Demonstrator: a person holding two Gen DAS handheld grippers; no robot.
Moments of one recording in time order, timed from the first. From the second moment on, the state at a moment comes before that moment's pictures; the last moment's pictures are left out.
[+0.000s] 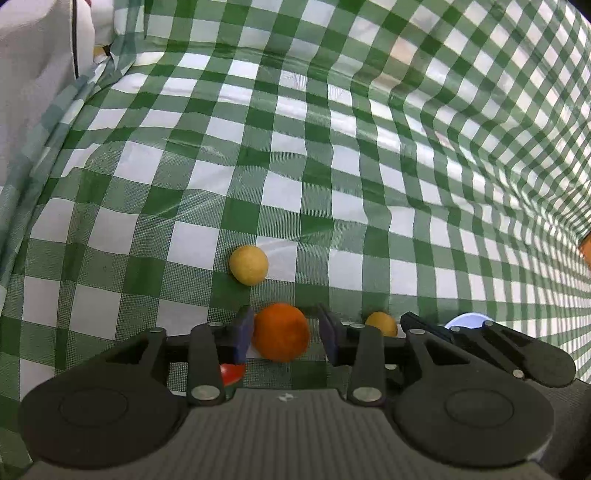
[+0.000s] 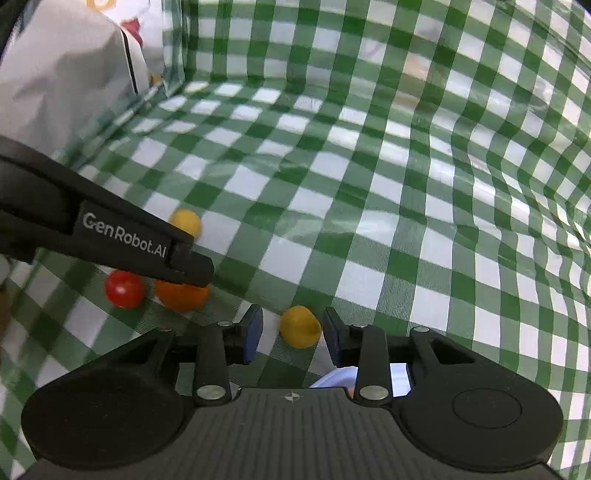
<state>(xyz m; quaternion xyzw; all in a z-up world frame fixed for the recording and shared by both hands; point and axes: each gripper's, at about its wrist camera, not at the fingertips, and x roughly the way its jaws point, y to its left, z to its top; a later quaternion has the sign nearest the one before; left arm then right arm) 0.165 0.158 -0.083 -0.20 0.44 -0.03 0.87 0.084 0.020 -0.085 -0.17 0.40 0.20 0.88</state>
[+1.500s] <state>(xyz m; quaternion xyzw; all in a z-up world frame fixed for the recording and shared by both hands) 0.155 0.150 -0.031 -0.11 0.41 -0.01 0.91 0.058 -0.009 -0.038 -0.10 0.37 0.20 0.90</state>
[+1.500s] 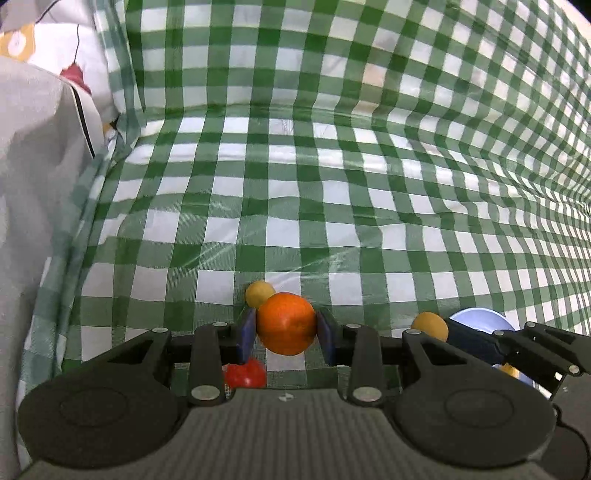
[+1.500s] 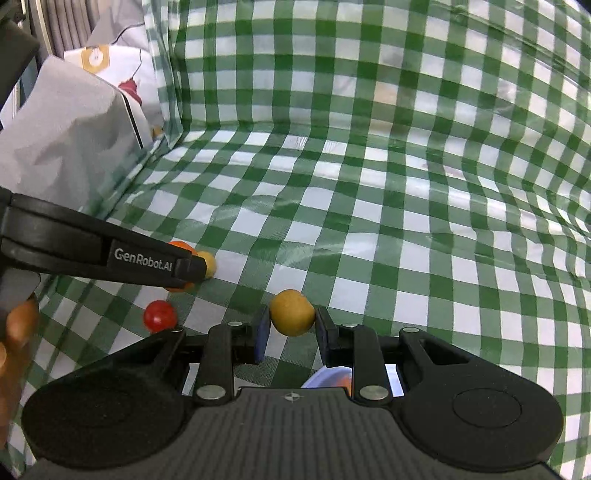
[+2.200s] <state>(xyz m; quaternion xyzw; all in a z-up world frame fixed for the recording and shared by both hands) 0.154 0.107 -0.021 -0.06 0.40 -0.03 0.91 0.058 -0.071 -0.023 -0.04 0.35 0.15 0.92</state>
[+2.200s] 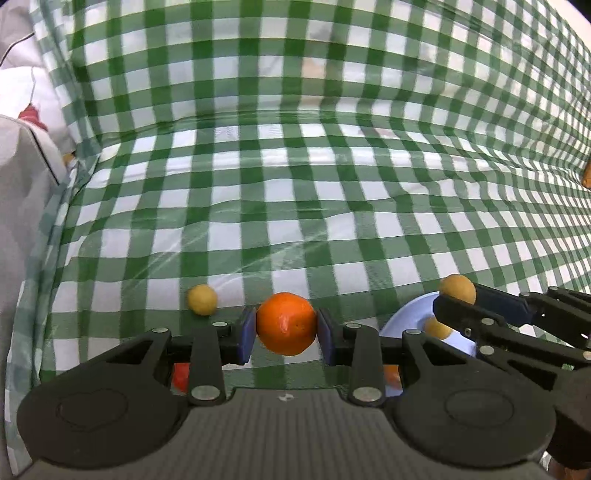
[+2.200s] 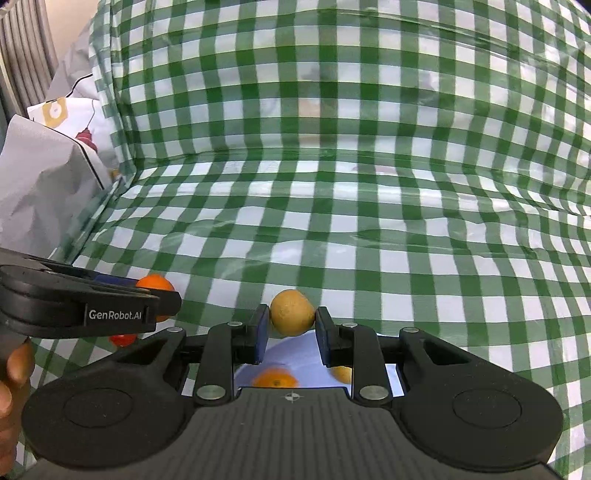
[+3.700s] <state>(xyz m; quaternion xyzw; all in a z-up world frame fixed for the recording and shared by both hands) 0.182 0.090 -0.028 -0.01 0.41 -0.09 0.91 0.050 -0.135 -0.028 -0.02 0.35 0.08 0.93</state>
